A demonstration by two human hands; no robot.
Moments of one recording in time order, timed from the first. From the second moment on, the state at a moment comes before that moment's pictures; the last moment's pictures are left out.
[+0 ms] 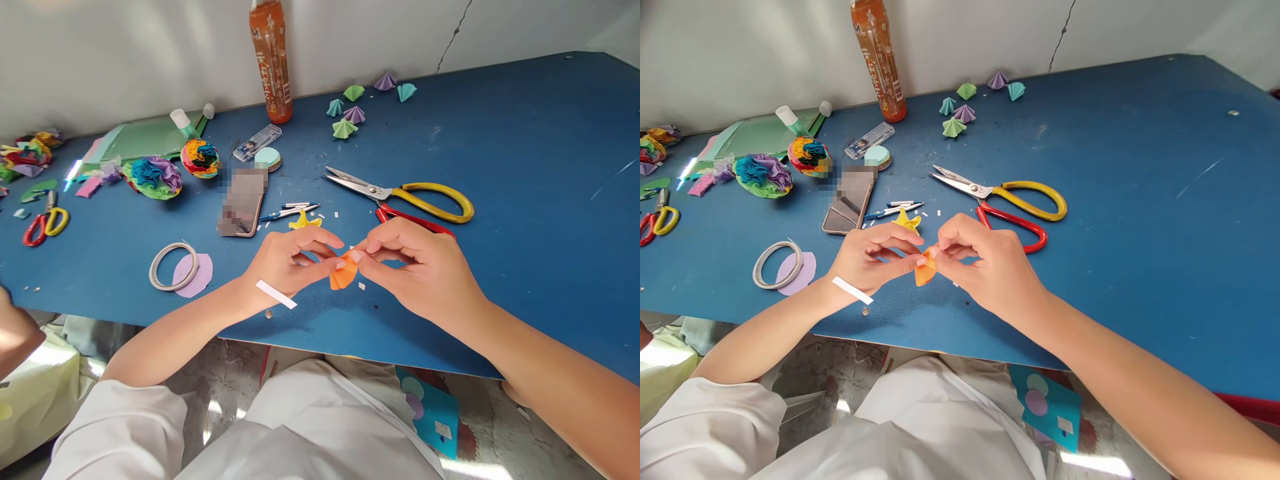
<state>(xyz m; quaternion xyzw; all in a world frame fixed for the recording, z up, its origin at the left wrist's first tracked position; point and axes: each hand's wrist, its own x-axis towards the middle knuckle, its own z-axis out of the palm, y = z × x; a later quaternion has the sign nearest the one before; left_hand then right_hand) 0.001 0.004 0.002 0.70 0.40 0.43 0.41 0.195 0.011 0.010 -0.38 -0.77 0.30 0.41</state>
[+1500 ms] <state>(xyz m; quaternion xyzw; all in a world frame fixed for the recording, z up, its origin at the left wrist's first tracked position) -0.002 0.023 -0.005 0.63 0.37 0.49 0.47 0.263 0.095 0.013 -0.60 -0.79 0.10 0.09</state>
